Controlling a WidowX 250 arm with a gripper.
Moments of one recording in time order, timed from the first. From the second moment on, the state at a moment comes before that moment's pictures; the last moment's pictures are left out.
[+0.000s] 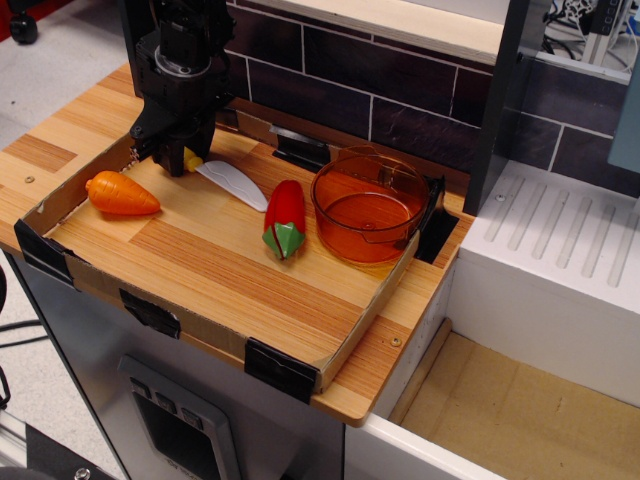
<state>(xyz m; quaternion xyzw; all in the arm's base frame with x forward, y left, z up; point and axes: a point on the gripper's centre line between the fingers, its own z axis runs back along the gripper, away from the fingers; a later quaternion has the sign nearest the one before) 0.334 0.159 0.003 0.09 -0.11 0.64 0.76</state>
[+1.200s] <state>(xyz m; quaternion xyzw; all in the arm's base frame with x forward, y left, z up) 0.330 0.117 0.060 0.07 -0.06 0.40 0.91</state>
